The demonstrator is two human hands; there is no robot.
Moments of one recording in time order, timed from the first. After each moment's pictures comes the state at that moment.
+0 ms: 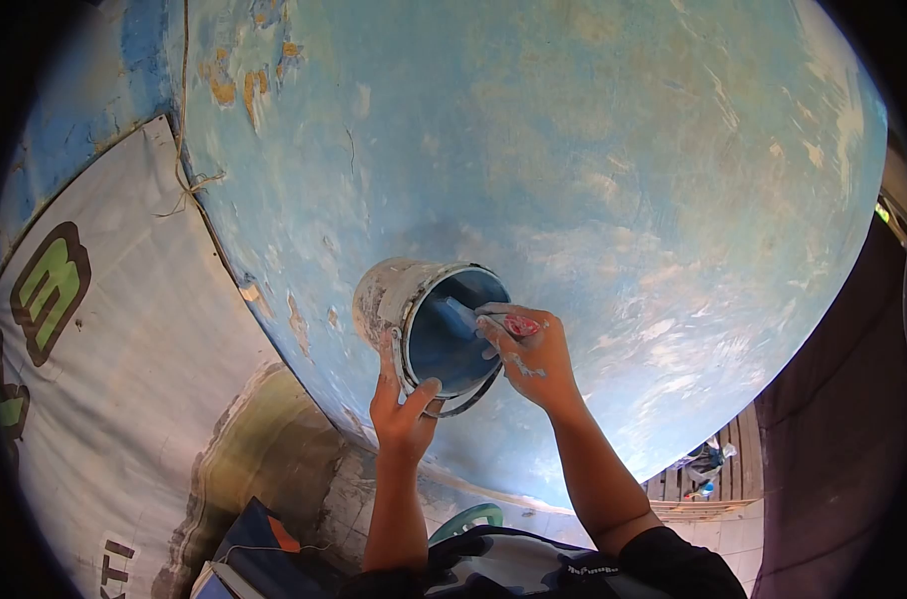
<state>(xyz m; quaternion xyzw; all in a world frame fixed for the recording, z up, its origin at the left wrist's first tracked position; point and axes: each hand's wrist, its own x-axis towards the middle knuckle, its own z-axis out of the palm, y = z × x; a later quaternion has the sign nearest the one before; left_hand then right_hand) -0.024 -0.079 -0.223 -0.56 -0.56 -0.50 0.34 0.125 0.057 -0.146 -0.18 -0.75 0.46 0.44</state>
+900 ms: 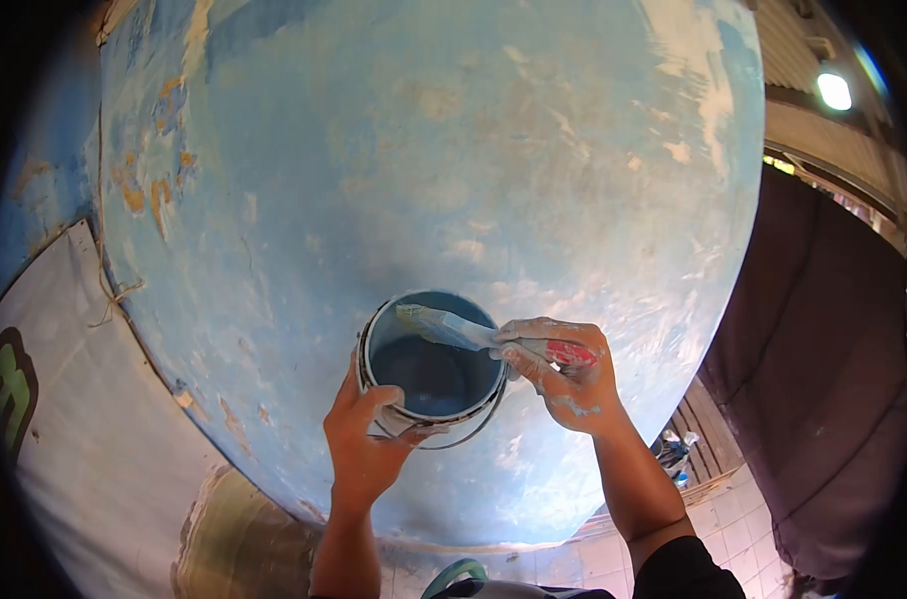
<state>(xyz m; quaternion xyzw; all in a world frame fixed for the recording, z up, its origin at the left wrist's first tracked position) 0.024 -0.031 -0.114 -0.67 -0.43 -0.59 0.11 0.261 0.071 -0.068 -0.04 -0.74 0.36 0.57</state>
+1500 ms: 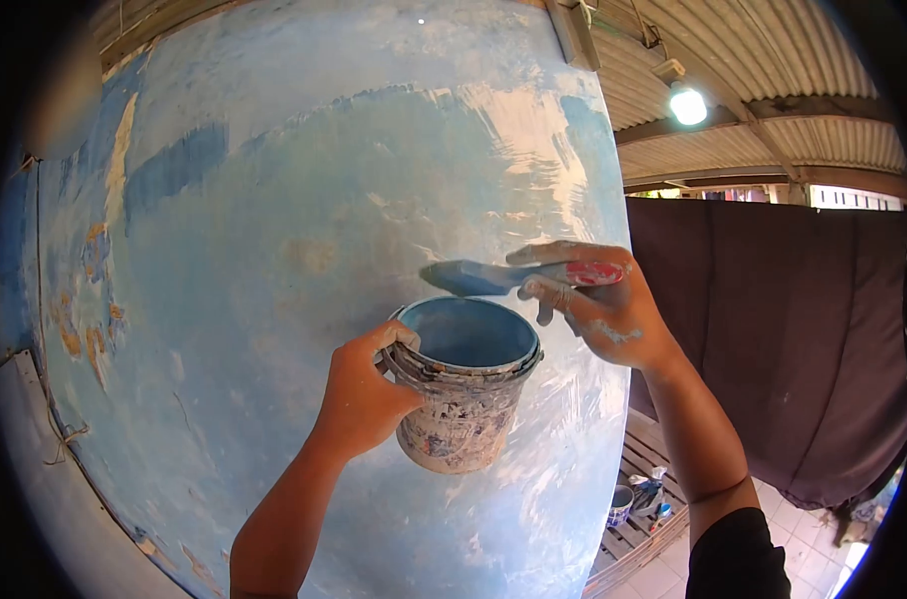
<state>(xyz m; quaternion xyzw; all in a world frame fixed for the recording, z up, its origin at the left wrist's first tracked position) 0.107 0.074 0.056 -0.79 -0.36 -0.49 -0.06 0.393 0.069 0.083 -0.13 -0.77 0.12 0.61</state>
